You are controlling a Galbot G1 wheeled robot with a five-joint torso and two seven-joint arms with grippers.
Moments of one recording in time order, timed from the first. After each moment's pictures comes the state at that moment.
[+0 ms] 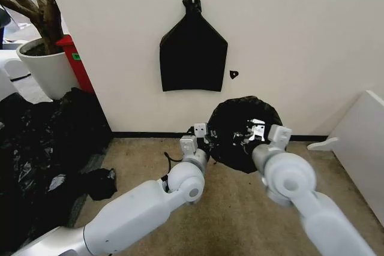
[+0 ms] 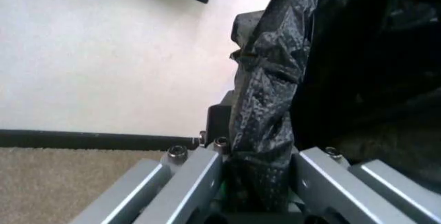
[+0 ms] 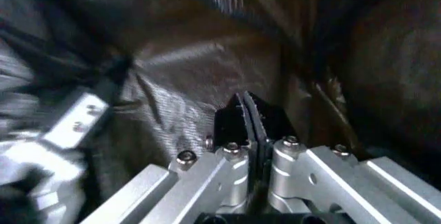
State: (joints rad) left arm 0.59 -1.15 0.48 -1.87 -1.02 0.04 -0.74; right arm -0.90 1.08 0.10 2.13 1.30 -0.58 1.00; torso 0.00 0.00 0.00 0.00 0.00
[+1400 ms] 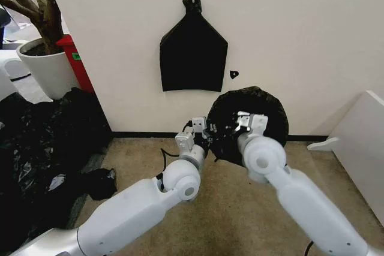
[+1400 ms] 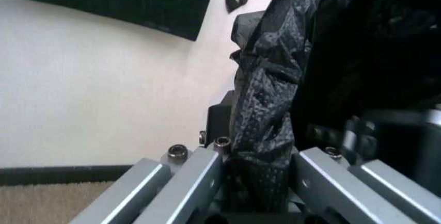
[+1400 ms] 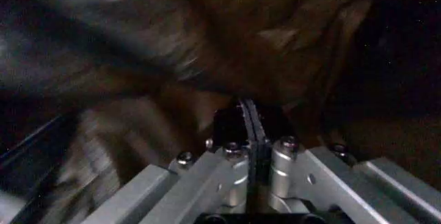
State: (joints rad) left arm 0.61 -1.12 0.45 -1.89 -0.96 0.01 -0.67; right arm -0.68 1.05 -0.02 1.99 1.29 -0.58 1.00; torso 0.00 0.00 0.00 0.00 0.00
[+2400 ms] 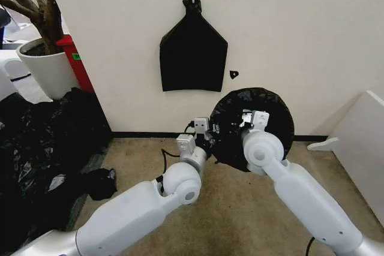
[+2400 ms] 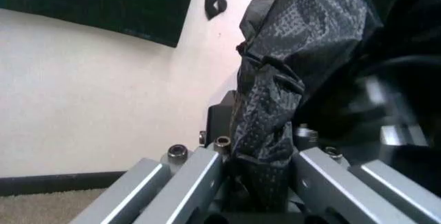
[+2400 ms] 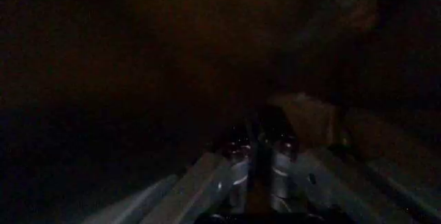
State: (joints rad) left arm 0.61 -1.12 0.46 -1.93 -0.95 0.01 -0.66; right arm -0.65 1.09 -0.03 1.84 1.23 -0.57 1.00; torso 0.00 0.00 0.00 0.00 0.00
